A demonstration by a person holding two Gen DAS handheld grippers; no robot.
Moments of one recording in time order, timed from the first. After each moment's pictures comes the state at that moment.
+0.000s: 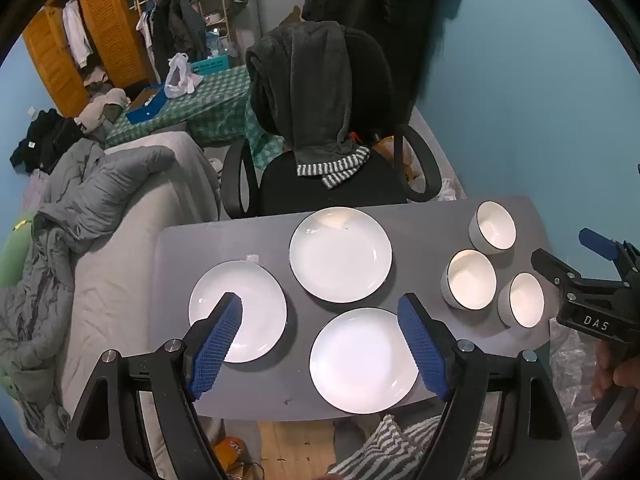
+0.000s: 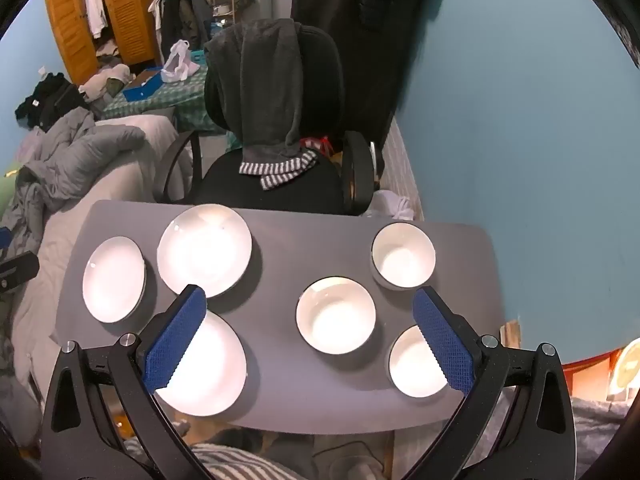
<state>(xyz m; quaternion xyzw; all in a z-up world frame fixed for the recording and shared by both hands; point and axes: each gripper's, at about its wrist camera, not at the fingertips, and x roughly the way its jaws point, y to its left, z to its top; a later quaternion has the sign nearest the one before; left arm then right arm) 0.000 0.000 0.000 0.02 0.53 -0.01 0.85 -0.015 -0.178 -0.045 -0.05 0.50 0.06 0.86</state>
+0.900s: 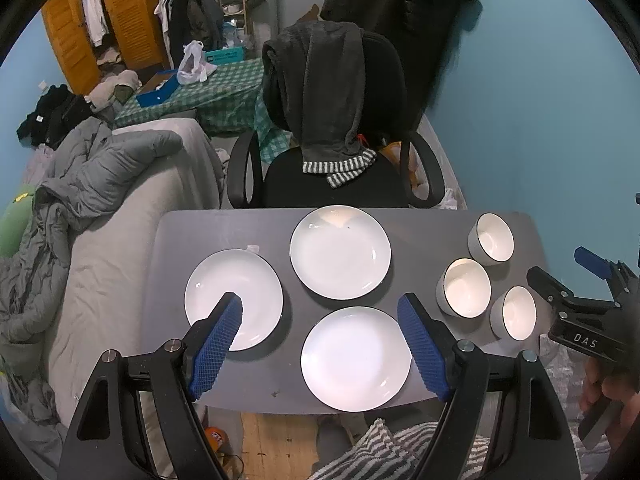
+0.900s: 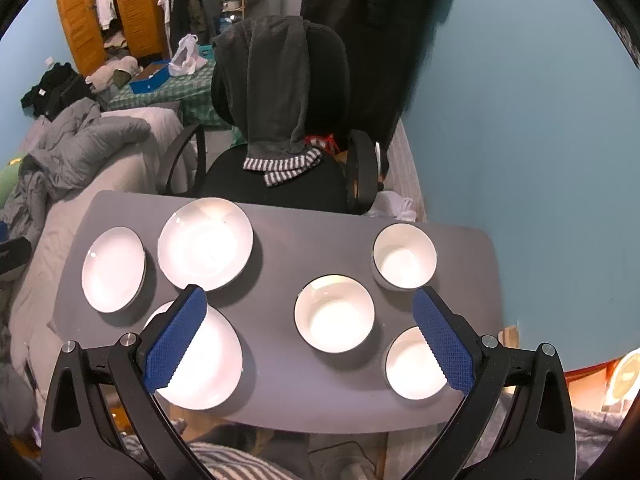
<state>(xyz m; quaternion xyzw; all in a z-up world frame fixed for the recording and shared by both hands) -0.009 0.007 -0.002 -0.03 0.53 0.00 0.85 -0.022 -0.169 -0.049 -0.06 0.50 0.07 0.86</state>
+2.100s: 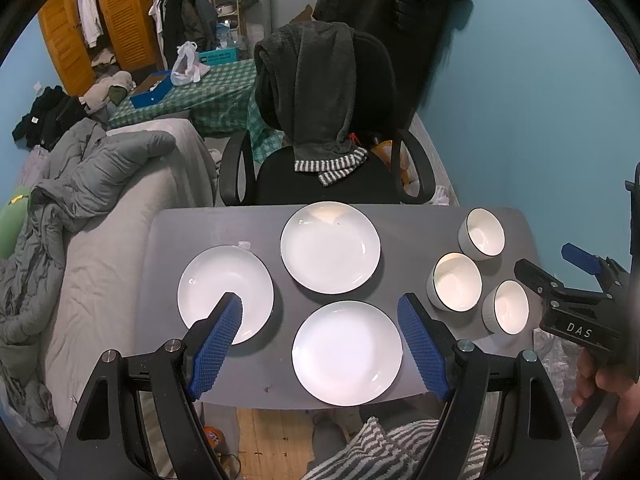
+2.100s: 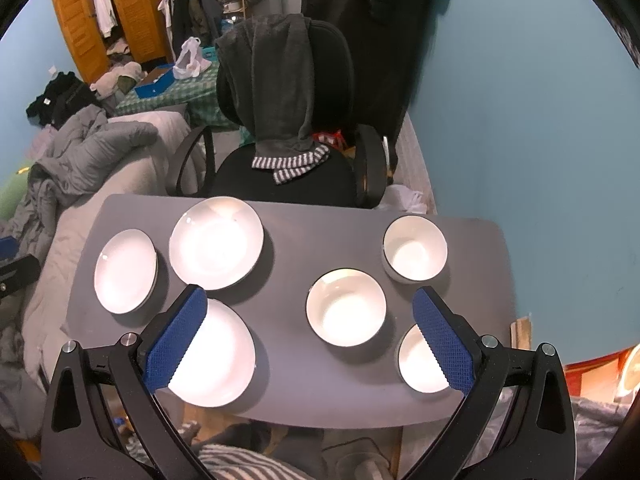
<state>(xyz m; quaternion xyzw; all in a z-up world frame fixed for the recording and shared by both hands) -0.016 0.002 0.004 -0.03 0.53 -0.01 0.85 -0.026 -0.173 -0.049 -0.04 0.51 0.09 0.86</state>
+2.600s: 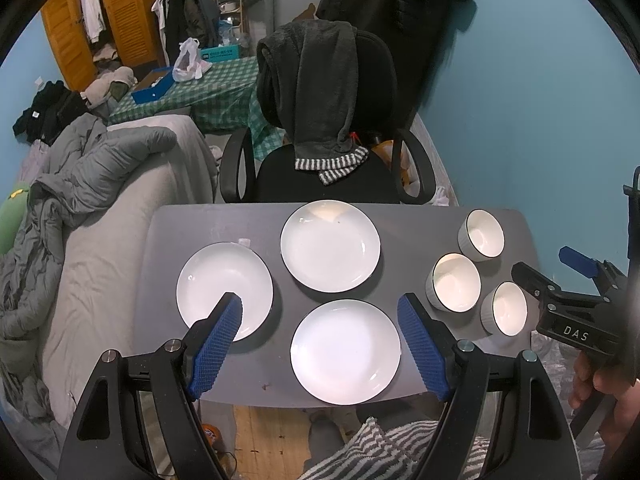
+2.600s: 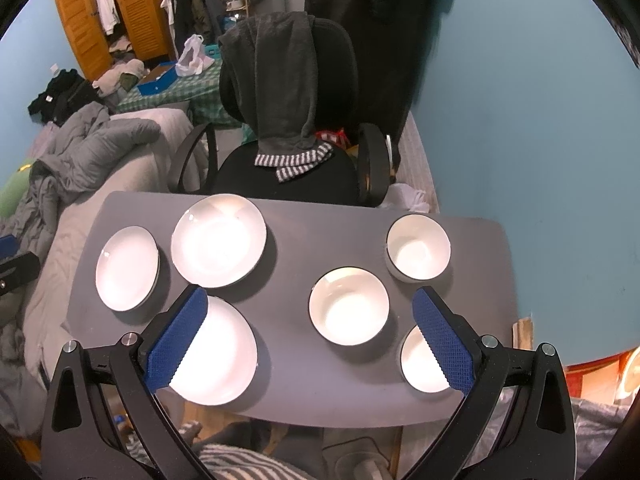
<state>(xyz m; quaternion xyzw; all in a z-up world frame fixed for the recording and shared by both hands) -0.018 0.001 0.003 -0.04 0.53 -0.01 0.85 -0.025 -0.174 -0.052 -0.04 0.51 0.09 0.85</state>
